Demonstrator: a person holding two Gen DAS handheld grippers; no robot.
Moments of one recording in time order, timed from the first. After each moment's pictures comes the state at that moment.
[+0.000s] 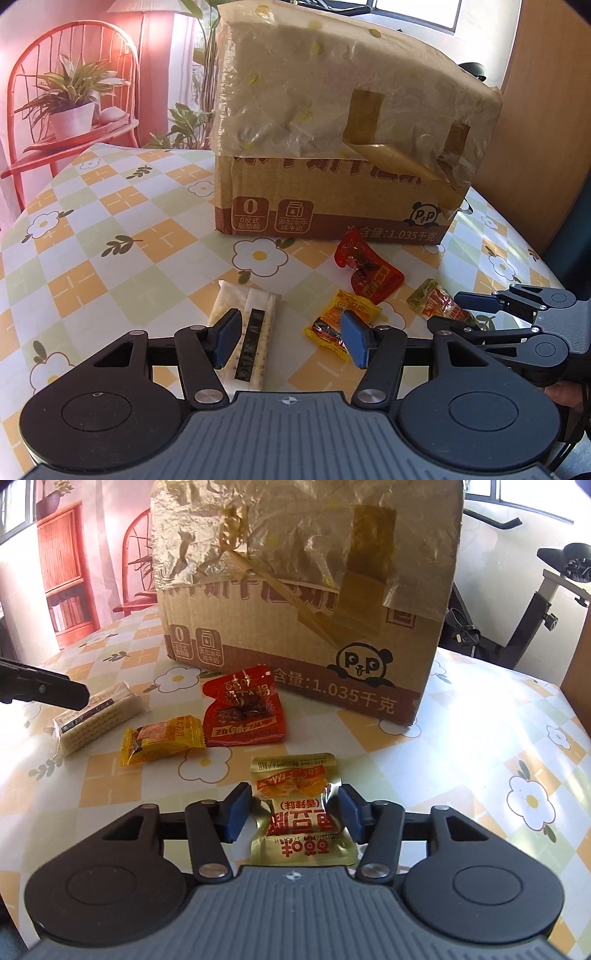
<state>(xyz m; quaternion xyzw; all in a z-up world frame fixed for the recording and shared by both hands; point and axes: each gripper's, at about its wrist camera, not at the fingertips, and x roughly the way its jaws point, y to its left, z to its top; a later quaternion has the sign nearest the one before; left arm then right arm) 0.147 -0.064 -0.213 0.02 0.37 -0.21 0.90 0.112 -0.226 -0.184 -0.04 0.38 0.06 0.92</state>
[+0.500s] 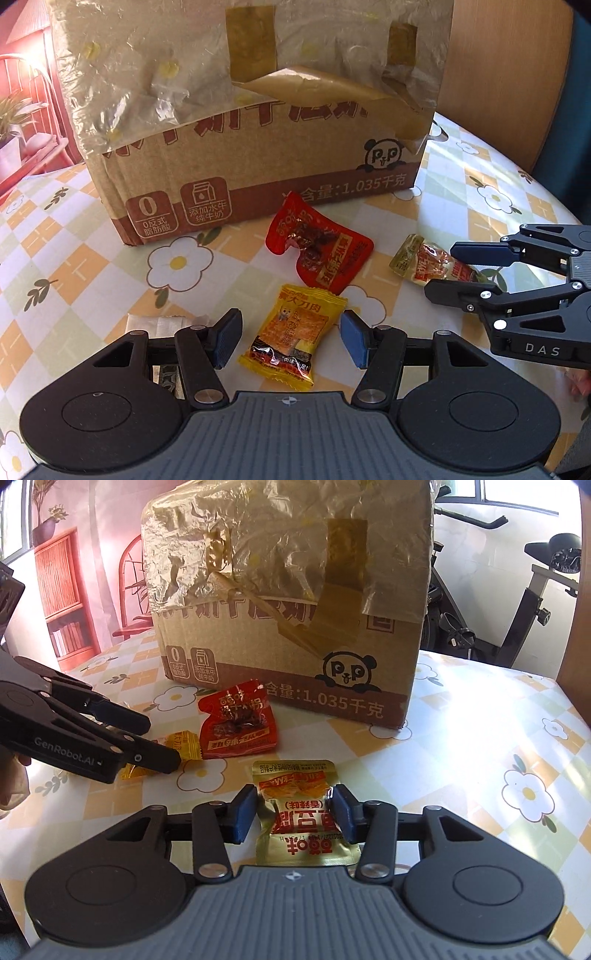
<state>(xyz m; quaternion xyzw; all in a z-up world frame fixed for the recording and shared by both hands) 0.180 -0.131 -0.252 0.13 0.40 -0.27 0.87 0.105 -0.240 -0.182 0.00 0.36 0.06 0.93</state>
